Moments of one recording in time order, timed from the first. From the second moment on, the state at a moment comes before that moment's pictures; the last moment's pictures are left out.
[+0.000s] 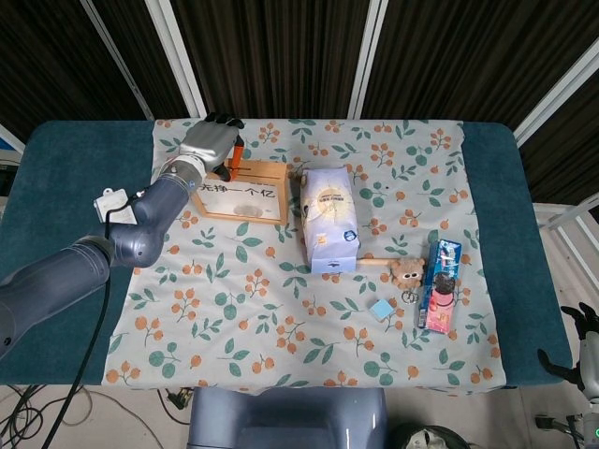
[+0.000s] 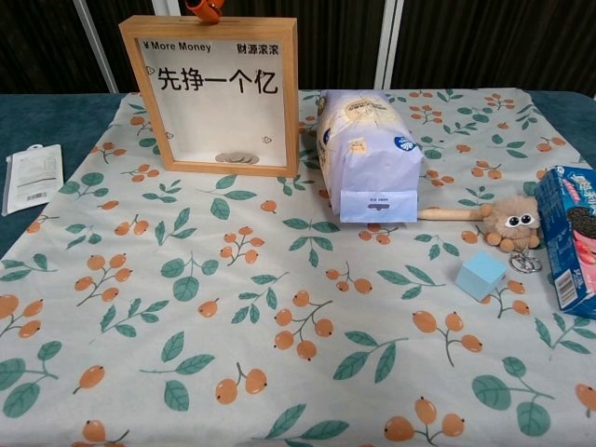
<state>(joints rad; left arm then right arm) -1.57 -1.25 0.11 -1.17 0.29 0.42 0.25 0.03 -0.97 0.12 -1.96 -0.94 1.34 -0.08</state>
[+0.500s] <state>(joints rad) -1.58 -1.26 0.11 -1.17 0.28 0.42 0.25 0.03 -0.97 0.12 -1.96 -0.94 1.34 -0.08</state>
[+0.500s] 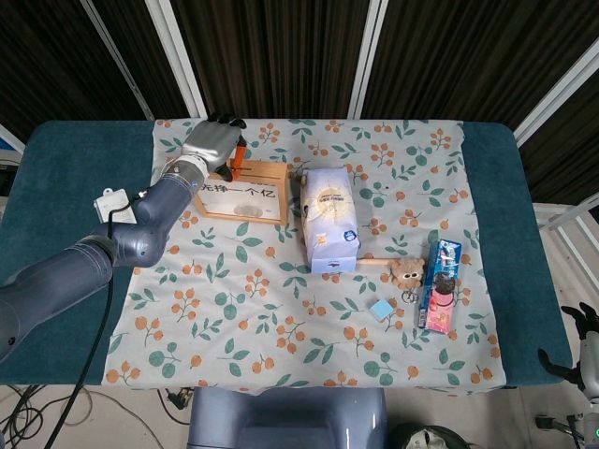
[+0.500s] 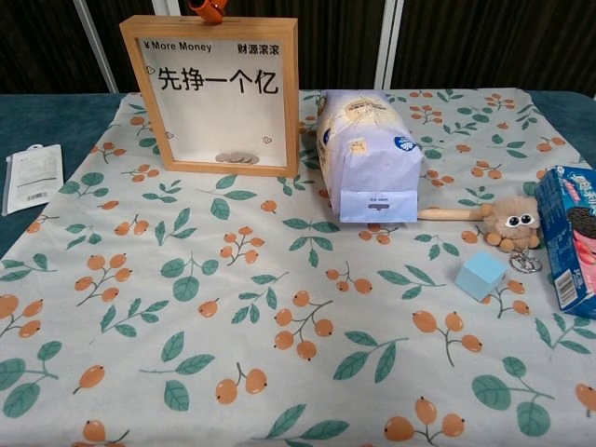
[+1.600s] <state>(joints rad) -1.59 -1.26 0.12 -1.17 0.27 0.42 0.26 0.03 -0.97 0.12 -1.96 -0.94 1.34 -0.08</state>
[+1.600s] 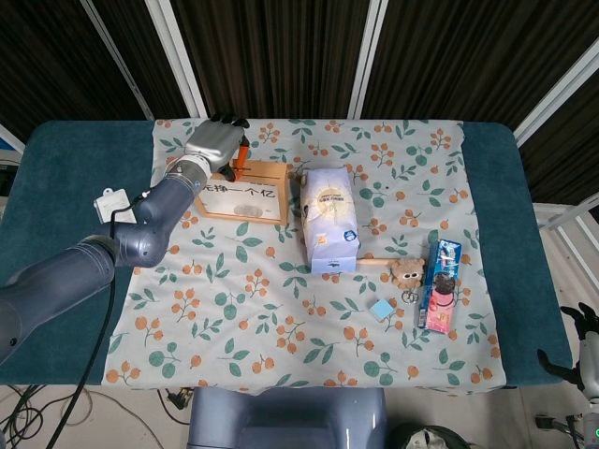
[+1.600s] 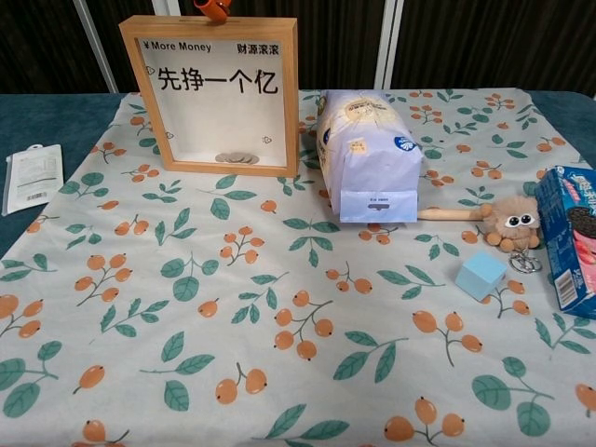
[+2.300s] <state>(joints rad) -1.59 -1.26 0.13 -1.16 0.26 0.41 0.25 0.03 -0.97 0.12 -1.96 -0.94 1.34 -0.08</state>
